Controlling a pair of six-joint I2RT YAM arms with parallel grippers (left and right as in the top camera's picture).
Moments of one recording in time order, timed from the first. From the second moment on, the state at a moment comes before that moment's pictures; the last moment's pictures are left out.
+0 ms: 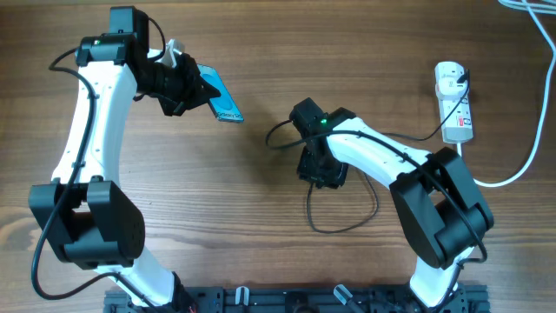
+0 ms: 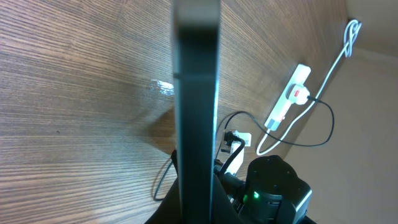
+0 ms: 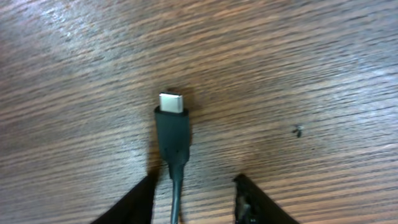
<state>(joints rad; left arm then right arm) 0.03 1.85 1.68 -1.19 0.68 -0.51 0.59 1.95 1.22 -0.88 -0.08 0.87</state>
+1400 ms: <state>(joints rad) 0.03 1.85 1.68 -1.19 0.68 -0.51 0.61 1.98 1.26 -0.87 -0.04 0.88</state>
